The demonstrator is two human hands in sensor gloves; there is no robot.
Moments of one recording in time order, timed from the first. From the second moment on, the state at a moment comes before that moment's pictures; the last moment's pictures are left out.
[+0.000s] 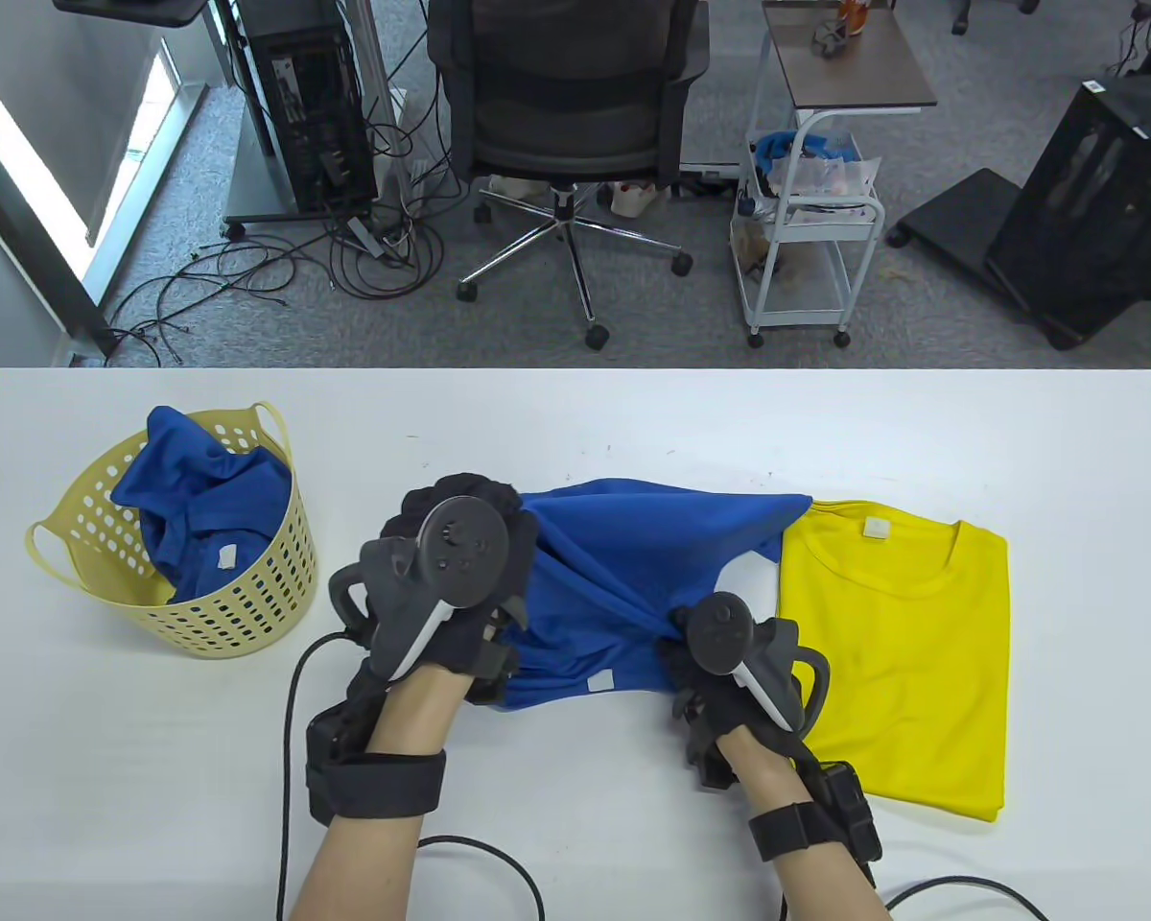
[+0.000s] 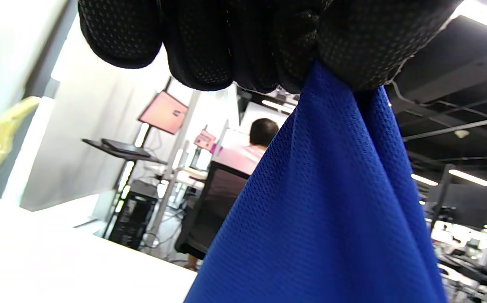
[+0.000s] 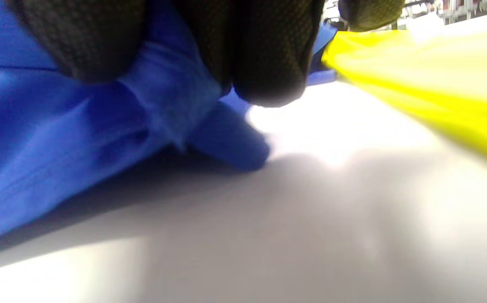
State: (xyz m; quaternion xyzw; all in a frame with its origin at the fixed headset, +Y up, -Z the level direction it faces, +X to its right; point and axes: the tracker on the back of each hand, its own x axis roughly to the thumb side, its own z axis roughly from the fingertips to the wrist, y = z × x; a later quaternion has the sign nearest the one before) left_hand -0.157 -0.558 -0.299 0.14 0.04 0.16 0.98; right_hand 0.124 -0.743 -0.315 -0.04 -0.01 0.99 0.15
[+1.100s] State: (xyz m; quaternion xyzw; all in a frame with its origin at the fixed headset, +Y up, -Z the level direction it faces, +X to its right) left_hand -0.225 -0.595 -0.294 -0.06 0.09 0.09 0.99; right_hand 0.140 -0.631 -0.316 0.11 0.04 0.99 0.01
